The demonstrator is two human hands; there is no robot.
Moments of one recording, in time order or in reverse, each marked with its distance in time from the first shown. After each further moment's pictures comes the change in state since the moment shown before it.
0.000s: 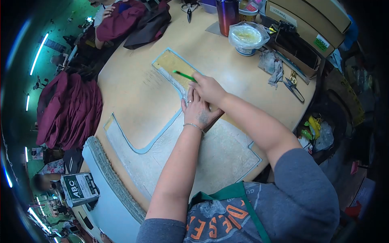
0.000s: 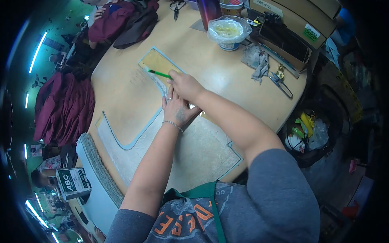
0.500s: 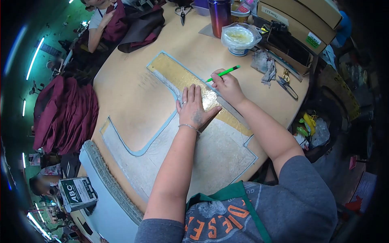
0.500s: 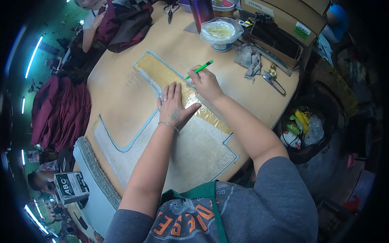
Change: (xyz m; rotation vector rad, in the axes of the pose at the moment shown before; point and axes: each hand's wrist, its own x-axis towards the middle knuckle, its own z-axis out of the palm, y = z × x) left_hand -0.001 -0.003 0.003 -0.033 0.040 0.008; right_hand -0.037 0.024 -0.040 0.429 0.282 0.207
